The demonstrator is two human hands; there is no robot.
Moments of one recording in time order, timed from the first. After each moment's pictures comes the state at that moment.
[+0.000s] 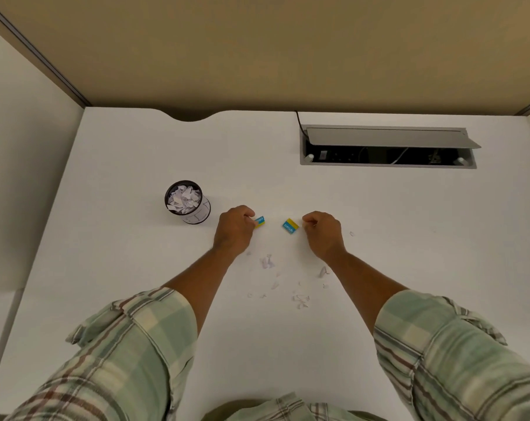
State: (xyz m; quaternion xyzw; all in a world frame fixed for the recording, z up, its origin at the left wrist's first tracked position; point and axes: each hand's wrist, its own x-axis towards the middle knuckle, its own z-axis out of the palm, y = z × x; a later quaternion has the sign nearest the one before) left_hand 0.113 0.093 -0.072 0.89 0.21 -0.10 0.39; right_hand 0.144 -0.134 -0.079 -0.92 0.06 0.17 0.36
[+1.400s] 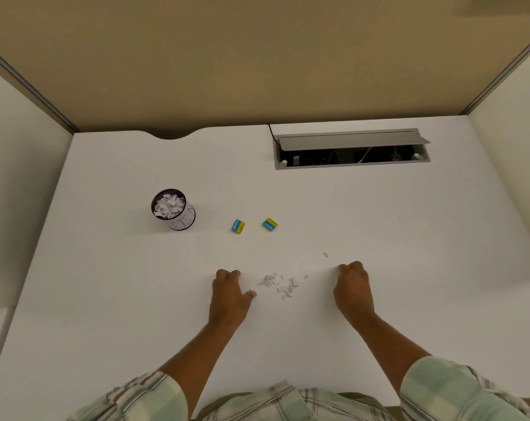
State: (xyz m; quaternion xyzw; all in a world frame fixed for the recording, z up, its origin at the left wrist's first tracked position) left_hand -0.043 0.036 -0.063 0.91 0.20 -0.18 0.32; right_hand -0.001 -0.239 -0.061 -0.97 0.11 0.16 0.16
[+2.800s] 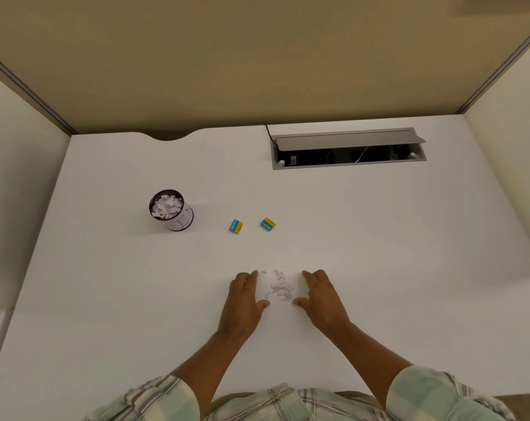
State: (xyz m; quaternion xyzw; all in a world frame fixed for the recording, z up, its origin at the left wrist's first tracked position) left_hand -0.058 0.010 -0.063 0.94 0.06 -0.15 0.29; right_hand -0.029 -0.198 -0.066 -0.93 -0.01 0.24 0.27
